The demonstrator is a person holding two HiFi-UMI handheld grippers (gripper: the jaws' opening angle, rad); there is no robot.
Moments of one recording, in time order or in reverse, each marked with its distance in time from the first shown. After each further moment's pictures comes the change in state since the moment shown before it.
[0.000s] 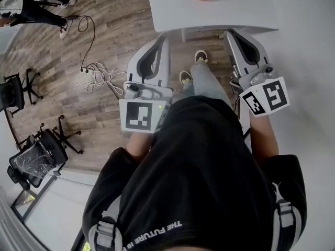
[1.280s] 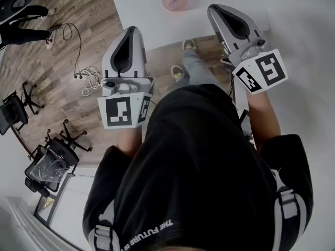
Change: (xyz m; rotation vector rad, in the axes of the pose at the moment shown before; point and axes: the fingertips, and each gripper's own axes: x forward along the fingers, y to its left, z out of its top) left arm 0.188 0.047 -0.010 0.023 0.105 0.022; right arm 0.102 -0.177 -0.001 0.051 0.071 0.001
